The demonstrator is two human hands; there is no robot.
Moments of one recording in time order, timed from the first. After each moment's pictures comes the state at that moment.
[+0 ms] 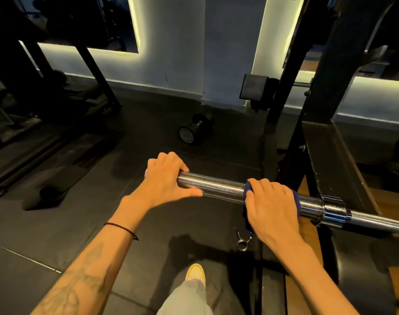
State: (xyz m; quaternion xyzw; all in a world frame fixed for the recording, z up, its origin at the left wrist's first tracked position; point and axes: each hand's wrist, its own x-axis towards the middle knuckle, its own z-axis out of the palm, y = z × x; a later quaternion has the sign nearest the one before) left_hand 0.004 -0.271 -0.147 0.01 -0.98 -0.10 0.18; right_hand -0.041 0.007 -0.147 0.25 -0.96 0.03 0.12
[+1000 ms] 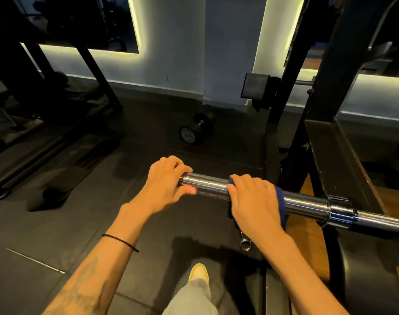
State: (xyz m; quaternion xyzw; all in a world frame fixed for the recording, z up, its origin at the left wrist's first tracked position) left_hand 0.011 -0.281 -0.161 -0.04 -0.98 -0.09 0.19; right_hand -0.036 -0.035 -0.146 0.28 -0.95 0.02 0.13
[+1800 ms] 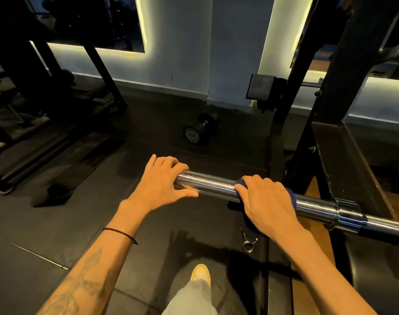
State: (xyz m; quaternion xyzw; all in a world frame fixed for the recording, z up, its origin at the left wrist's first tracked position) left_hand 0.016 -0.296 -0.160 0.01 -0.99 -0.05 0.16; right_hand -0.050 -0.021 -0.140 0.36 -0.92 -0.07 0.12
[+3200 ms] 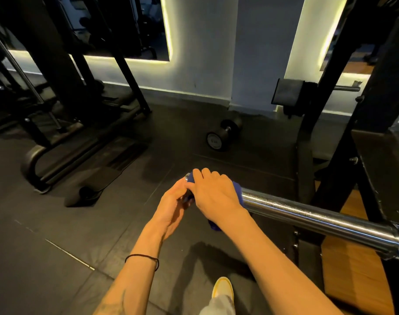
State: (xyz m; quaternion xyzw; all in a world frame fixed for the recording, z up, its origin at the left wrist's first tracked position) left_hand 0.047 -0.294 -0.177 0.21 -0.57 -0.79 0.13; right_hand -0.030 -0.190 -0.136 0.45 -0.89 0.01 0.07
